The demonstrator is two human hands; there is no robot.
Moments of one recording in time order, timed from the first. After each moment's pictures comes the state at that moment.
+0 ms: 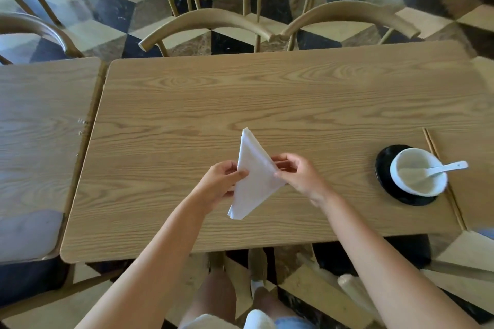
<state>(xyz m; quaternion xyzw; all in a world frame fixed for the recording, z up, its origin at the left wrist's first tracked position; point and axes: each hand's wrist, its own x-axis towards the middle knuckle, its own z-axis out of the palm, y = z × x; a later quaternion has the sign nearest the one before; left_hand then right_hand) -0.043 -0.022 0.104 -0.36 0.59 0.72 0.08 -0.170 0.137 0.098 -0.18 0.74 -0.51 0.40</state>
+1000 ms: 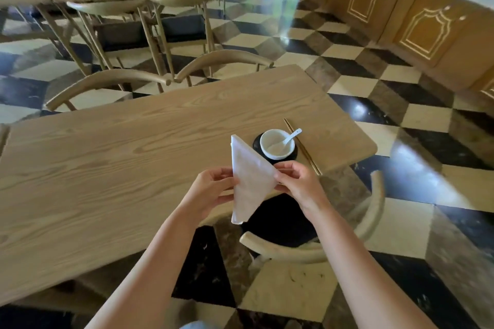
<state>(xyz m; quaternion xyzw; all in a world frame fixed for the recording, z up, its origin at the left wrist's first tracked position) -0.056 0.211 0.181 -0.21 0.61 0.76 0.08 -0.122 0.405 0.182 0.00 0.70 -0.69 0.20</state>
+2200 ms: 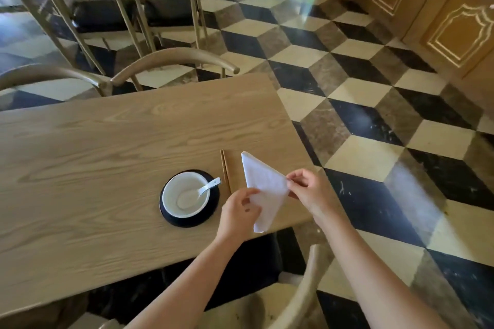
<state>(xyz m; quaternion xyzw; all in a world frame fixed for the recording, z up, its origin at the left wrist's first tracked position) -0.325 0.458 0.107 -0.27 0.76 0.58 -0.02 -0.435 0.598 0.117 -0.02 0.80 -0.56 0.22</state>
